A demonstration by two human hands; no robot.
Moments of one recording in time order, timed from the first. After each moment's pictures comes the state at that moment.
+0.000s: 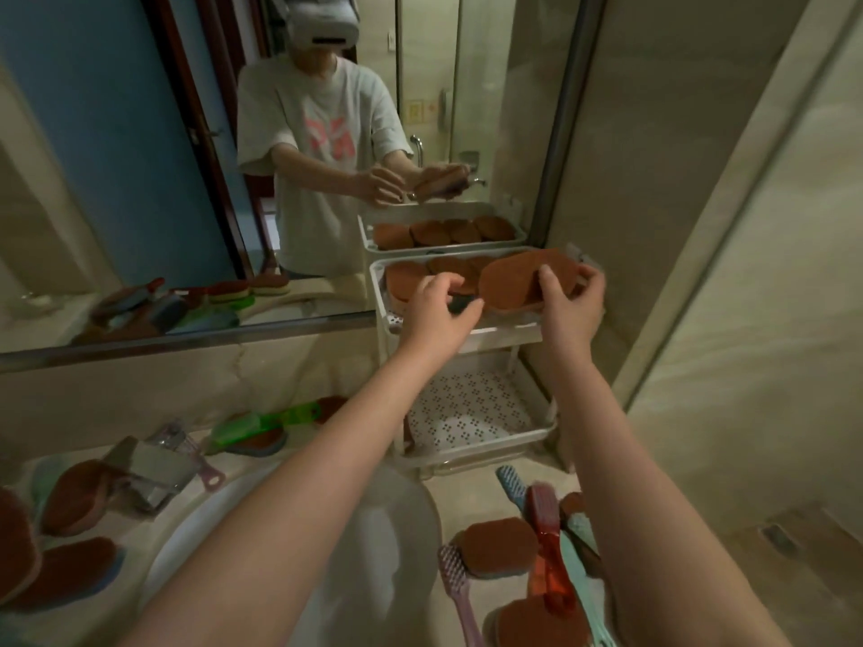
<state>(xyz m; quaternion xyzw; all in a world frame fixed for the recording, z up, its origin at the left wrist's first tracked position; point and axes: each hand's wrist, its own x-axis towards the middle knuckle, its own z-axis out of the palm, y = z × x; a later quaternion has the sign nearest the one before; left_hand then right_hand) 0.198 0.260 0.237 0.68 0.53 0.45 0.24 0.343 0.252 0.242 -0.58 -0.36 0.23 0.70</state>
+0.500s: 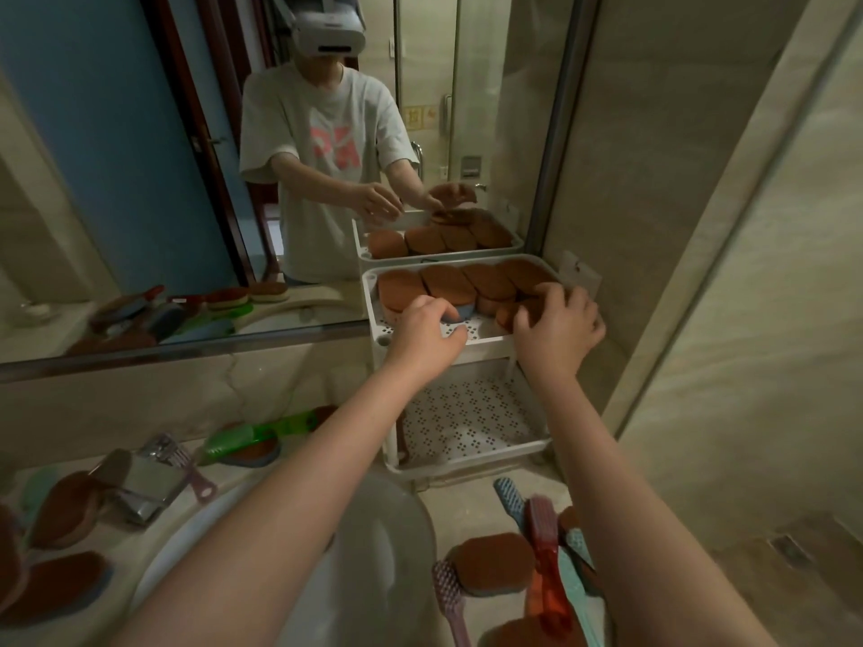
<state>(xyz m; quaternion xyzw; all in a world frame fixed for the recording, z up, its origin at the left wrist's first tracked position) 0.197 0.272 0.225 0.74 0.55 0.36 0.16 0.352 0.275 0.207 -0.75 -0.51 -0.09 0.41</state>
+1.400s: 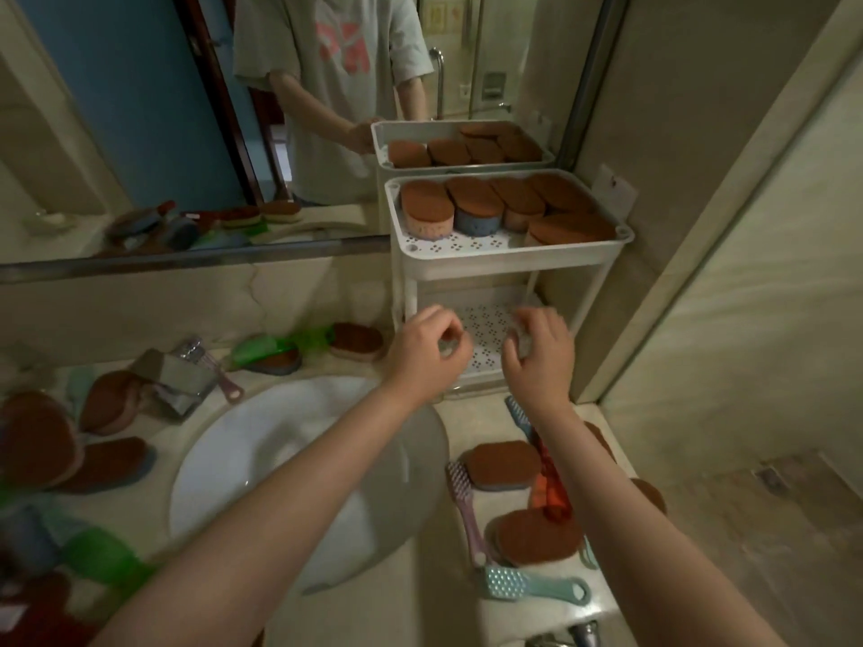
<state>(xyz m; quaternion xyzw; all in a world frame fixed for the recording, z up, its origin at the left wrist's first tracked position) 0.167 0.191 0.137 0.75 0.47 0.45 0.15 0.327 0.190 0.110 -0.59 -0.66 -0.04 0.46</state>
